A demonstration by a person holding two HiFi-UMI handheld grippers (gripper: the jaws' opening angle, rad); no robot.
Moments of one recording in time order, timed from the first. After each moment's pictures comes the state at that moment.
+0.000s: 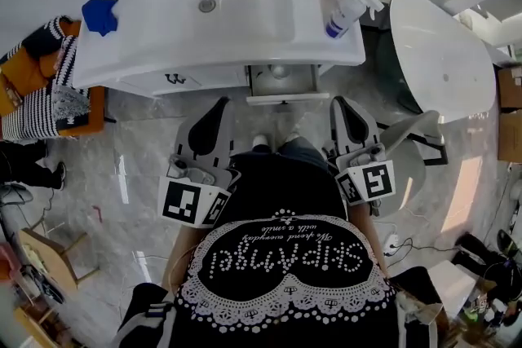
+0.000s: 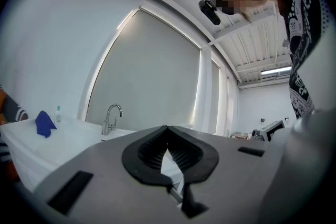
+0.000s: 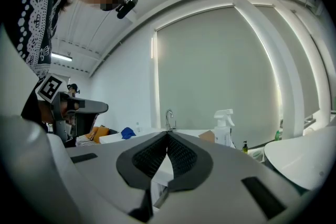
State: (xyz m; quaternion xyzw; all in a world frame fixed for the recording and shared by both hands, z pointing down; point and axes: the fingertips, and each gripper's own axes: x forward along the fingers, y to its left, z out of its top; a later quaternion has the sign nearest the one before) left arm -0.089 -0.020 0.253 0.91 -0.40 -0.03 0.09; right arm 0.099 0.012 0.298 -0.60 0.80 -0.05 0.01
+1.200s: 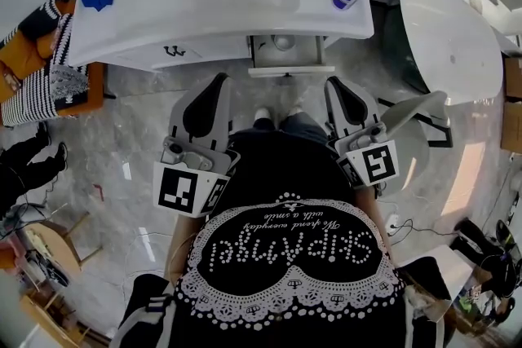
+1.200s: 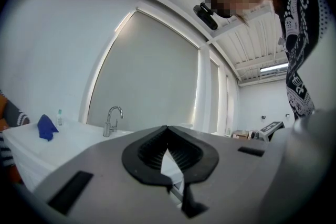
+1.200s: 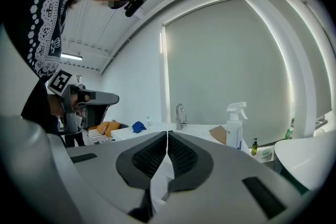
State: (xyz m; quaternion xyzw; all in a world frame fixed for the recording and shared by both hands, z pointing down) left arm -0.095 -0.007 0.256 0.91 -0.40 -0.02 0.08; right arm 0.068 0.025 0.315 -0.55 0.83 -0.06 -0.02
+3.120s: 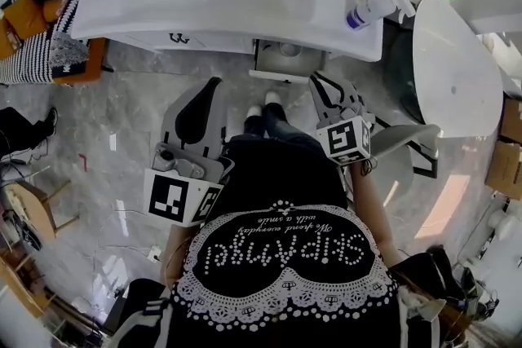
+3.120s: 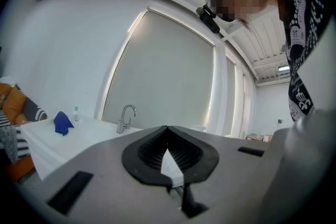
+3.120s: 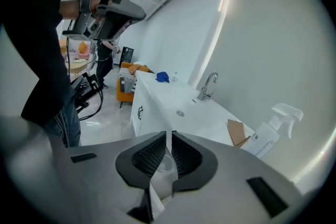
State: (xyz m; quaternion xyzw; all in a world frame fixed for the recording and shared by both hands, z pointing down) left arm -0.099 -0.024 0.245 0.87 -0.48 -0.01 0.12; right arm 0.067 -0.031 0.429 -0.38 0.85 0.04 -0.35
